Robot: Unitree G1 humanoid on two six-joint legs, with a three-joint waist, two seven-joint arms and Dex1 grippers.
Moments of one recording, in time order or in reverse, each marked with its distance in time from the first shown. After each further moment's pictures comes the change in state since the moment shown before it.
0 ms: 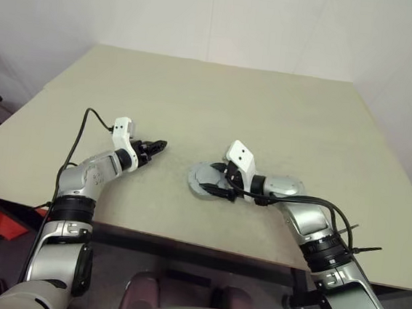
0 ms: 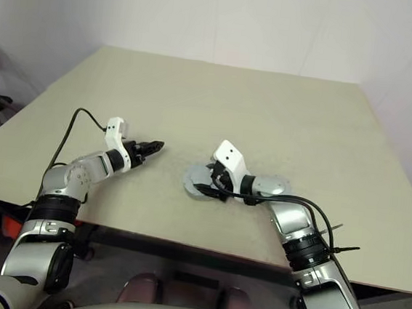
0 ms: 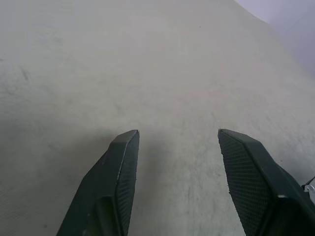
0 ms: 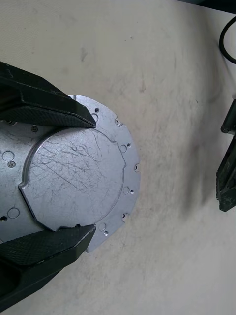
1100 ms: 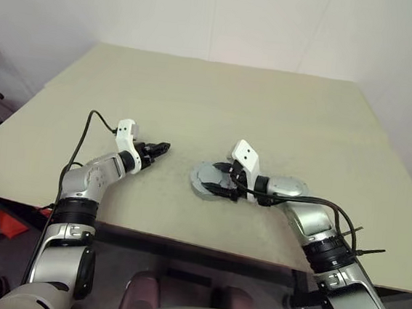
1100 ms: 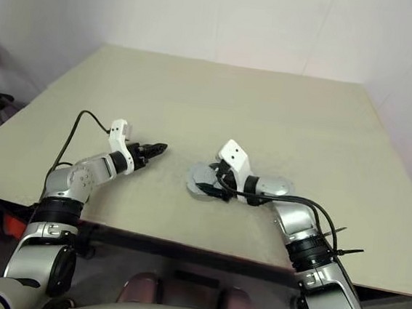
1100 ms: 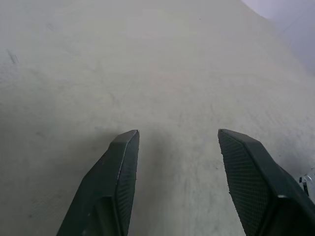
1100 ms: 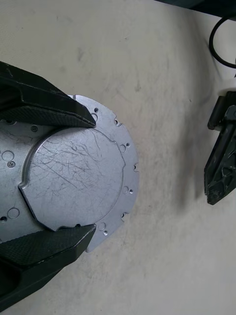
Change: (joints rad) left arm 0.014 -0.023 -0.005 -0.030 -0.001 0.021 0.011; right arm 0.013 -0.013 -0.029 0.004 0.055 -0.031 0.009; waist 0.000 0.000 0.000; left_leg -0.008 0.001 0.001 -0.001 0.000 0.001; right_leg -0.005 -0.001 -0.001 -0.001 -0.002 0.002
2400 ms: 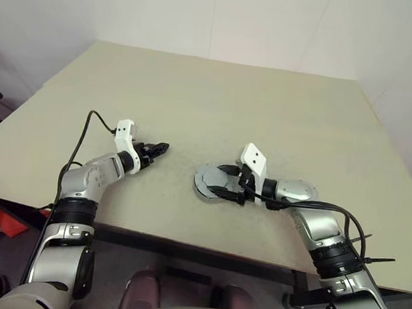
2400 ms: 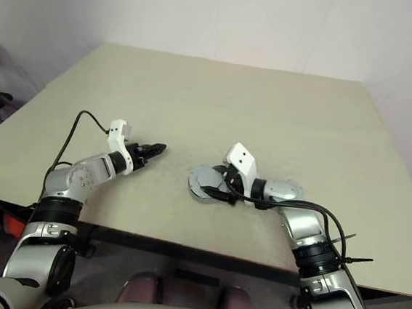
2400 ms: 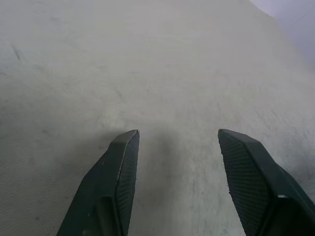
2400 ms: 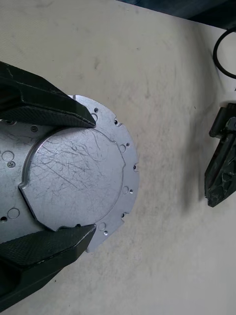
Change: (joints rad) left arm 0.000 0.007 0.000 0.010 0.002 -0.005 -0.001; right arm 0.044 -0.025 -0.044 -0.029 -0.004 -0.033 0.069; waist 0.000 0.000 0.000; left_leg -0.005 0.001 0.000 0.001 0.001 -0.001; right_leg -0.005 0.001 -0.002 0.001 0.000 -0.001
